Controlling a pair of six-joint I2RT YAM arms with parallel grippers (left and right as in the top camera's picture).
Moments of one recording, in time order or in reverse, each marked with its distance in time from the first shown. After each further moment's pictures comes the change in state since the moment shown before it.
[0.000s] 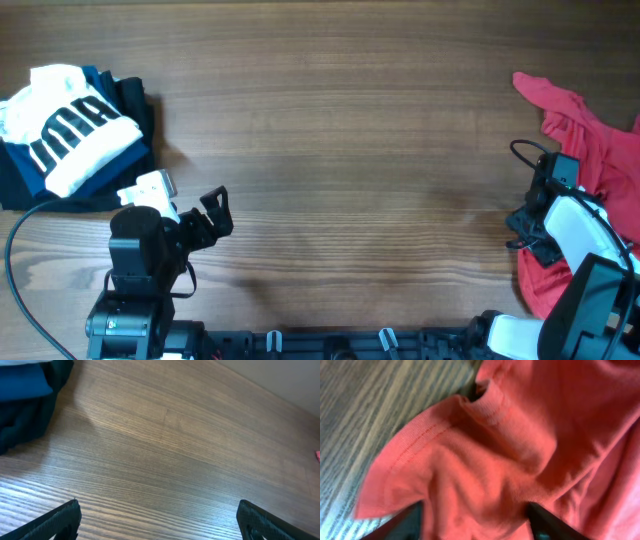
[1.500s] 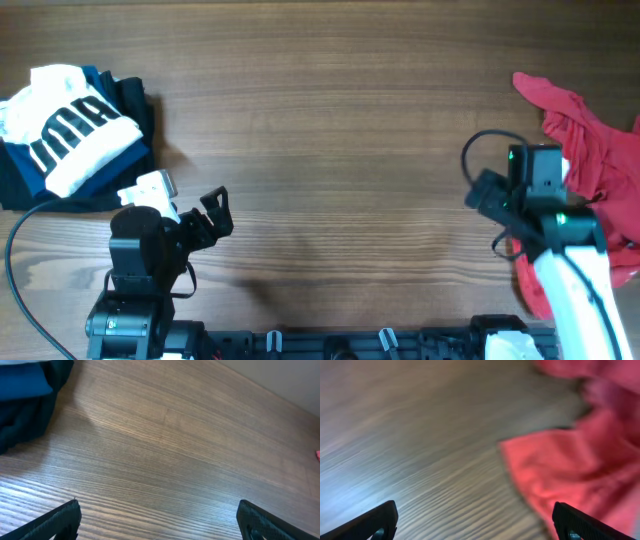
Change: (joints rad) left arm 0.000 0.000 0.000 -0.002 0.000 0.000; right arm 0.341 -0.422 0.165 -0.283 -0.071 -0.129
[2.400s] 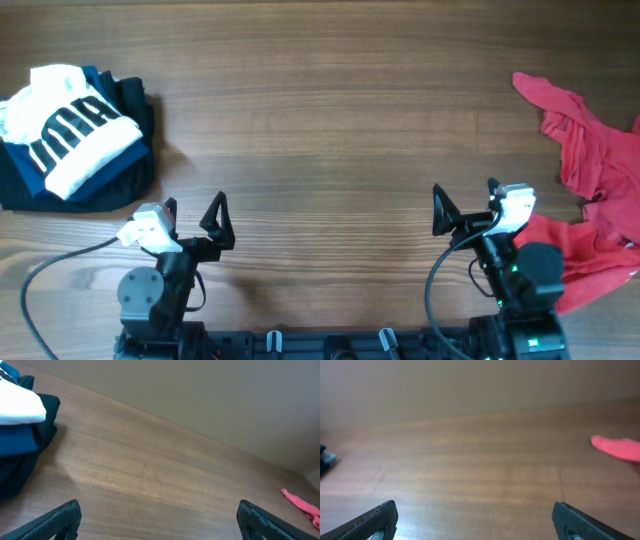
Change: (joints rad) left arm 0.000 -0.480 -0.352 0.312 -0.003 0.000; right arm 0.118 -0.805 -0.566 0.699 -0.433 -0.358
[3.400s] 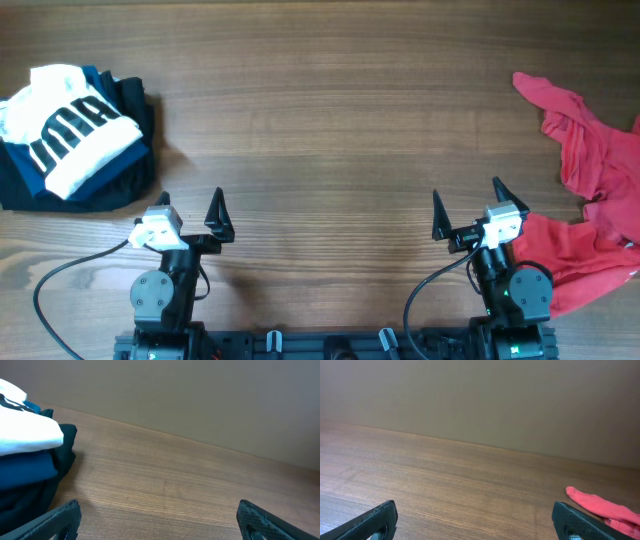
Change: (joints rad) left arm 0.000 -0.070 -0.208 0.266 -0.079 0.147; right arm 0.000 -0.267 -0.261 0.245 0.018 -0.257
